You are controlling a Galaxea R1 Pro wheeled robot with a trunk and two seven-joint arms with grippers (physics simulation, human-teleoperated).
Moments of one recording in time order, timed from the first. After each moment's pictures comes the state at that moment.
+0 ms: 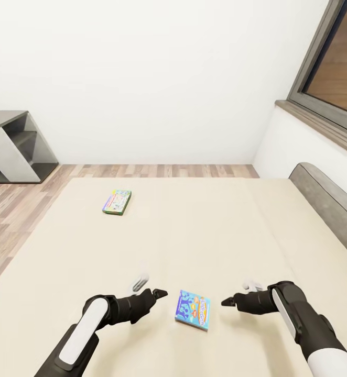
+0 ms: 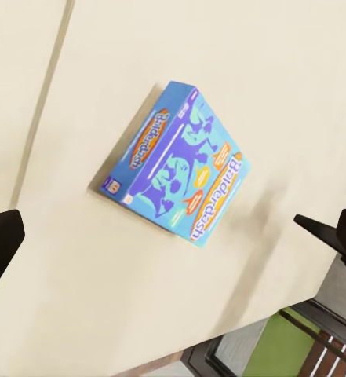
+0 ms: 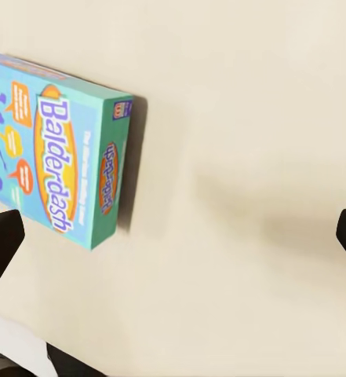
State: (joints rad) left arm -0.33 0.02 -0.25 -1.30 1.29 0.80 0.41; right arm -0.51 -0.17 -0.06 -0.97 -0.02 1.04 0.64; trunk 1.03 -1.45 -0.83
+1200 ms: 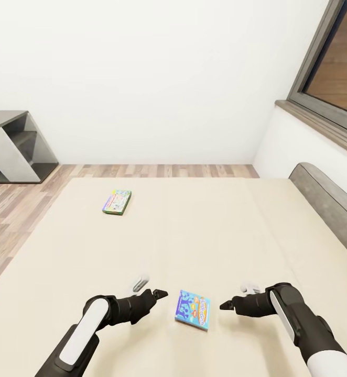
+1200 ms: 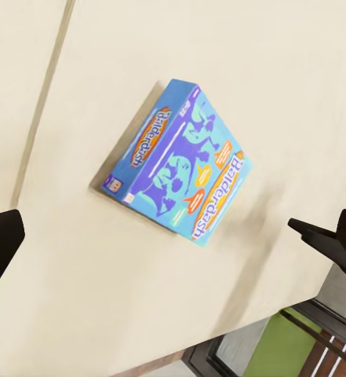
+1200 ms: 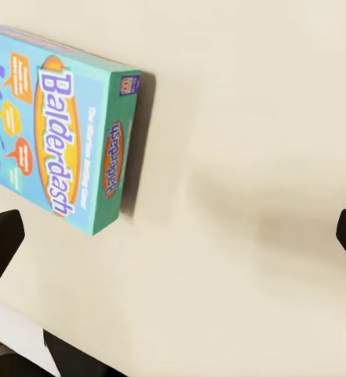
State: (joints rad) left arm -0.33 0.02 -0.26 -1.30 1.29 0.80 0.41; right arm -0.50 -0.17 -0.02 -0.97 -0.02 1.04 0.65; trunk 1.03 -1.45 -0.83
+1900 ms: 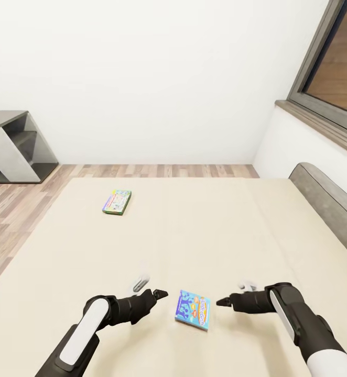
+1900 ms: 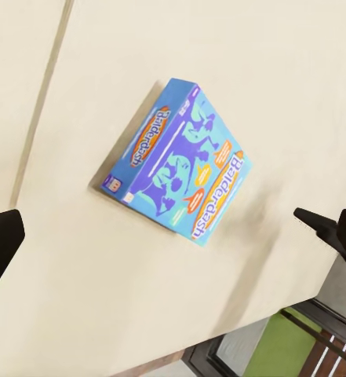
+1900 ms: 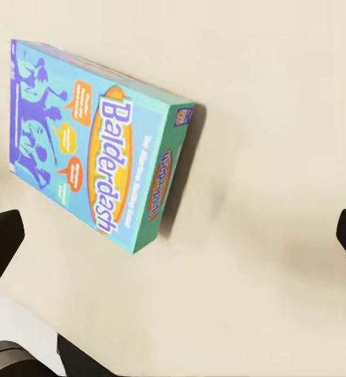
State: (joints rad) left arm -0.33 0.02 -0.26 -1.30 1.29 0.80 0.41; right arm -0.50 -0.17 -0.02 -0.97 -0.02 0.98 0.74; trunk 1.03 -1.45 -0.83
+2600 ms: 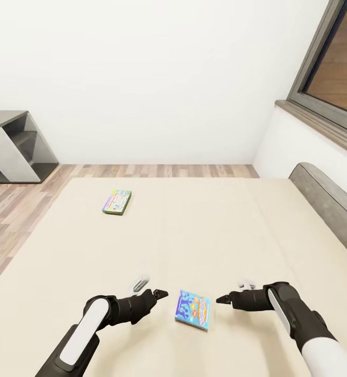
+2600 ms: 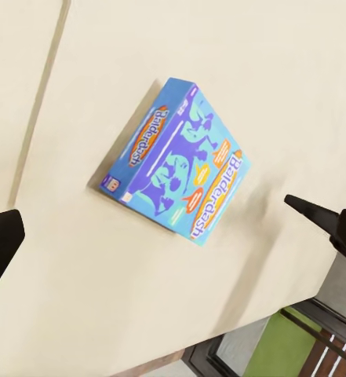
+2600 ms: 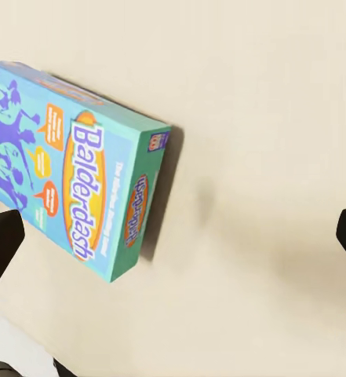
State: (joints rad) left arm -0.33 0.02 -0.26 -1.30 1.29 0.80 0.41; right arm -0.57 -0.17 -0.03 -0.80 -0.02 0.88 0.74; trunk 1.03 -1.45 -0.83
